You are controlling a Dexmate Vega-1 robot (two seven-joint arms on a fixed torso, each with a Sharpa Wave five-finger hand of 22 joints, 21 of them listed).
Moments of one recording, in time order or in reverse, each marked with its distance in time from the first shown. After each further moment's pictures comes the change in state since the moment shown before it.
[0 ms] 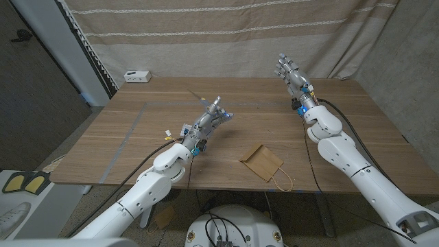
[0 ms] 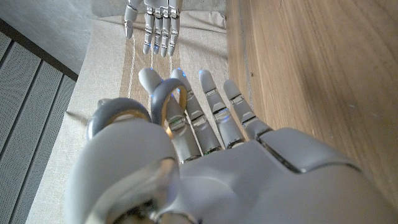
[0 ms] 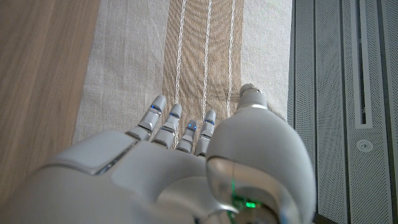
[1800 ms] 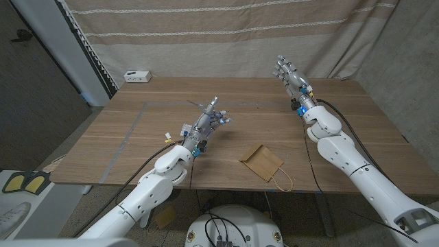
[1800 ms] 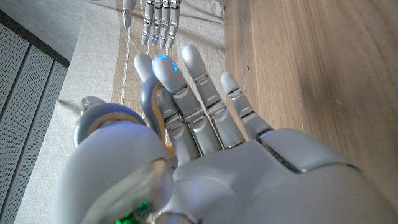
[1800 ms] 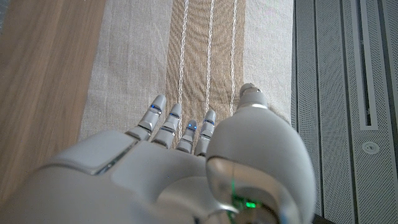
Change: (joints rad) left arm 0.022 -0.013 -0.008 -0.020 -0.013 0.013 0.063; left_hand -0.068 -0.068 0.007 -0.118 0.035 0.216 0.057 -0.531 -0.531 0.610 0.012 0.449 0.181 0.402 -0.121 0.296 0.102 0.128 -0.003 -0.025 0.017; right arm 0.017 0.003 -0.008 0.033 0.013 -0.001 0.034; right_hand 0.004 -0.004 0.000 0.000 0.000 0.000 0.000 -0.007 0.000 0.000 0.000 0.000 0.000 0.000 0.000 -0.001 0.009 0.000 0.000 0.013 -0.005
